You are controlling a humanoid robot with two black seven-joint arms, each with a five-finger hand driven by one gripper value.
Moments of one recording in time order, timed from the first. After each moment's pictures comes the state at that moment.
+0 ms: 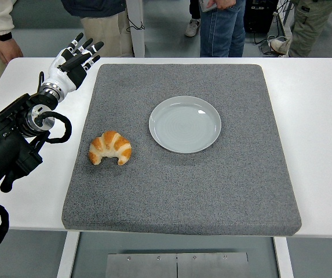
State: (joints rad) left arm -0.97 0.15 -0.70 -0.39 0.03 -0.22 -0.19; right arm -0.13 0.00 0.01 0.13 -0.10 0.02 0.41
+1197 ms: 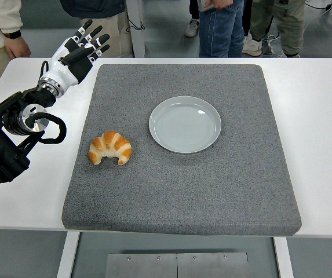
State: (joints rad) left arm -0.89 0.31 -0.70 -0.77 0.04 -0.19 -0.20; right arm -0.13 0.00 0.01 0.13 -0.10 0.02 0.41
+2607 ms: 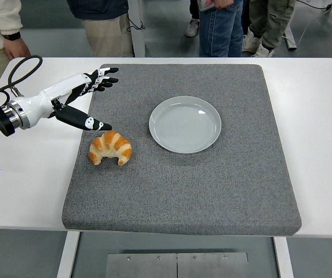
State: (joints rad) left arm -0.80 0.86 -0.49 -1.54 0.94 -0.05 -0.09; right arm -0.13 0.00 0.01 0.13 -0.10 0.02 0.41
